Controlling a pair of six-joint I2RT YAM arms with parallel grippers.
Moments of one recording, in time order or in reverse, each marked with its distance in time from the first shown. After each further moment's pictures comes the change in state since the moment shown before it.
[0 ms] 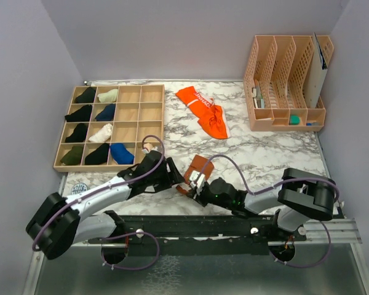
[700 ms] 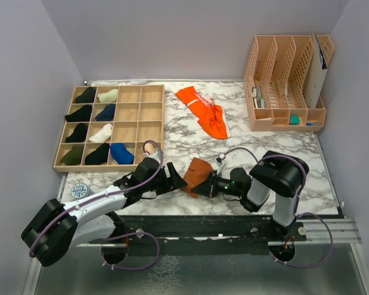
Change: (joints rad) left arm 0.006 -0.150 -0.177 0.234 0.101 0.056; right arm -0.387 0.336 -0.184 0.720 -0.492 0.908
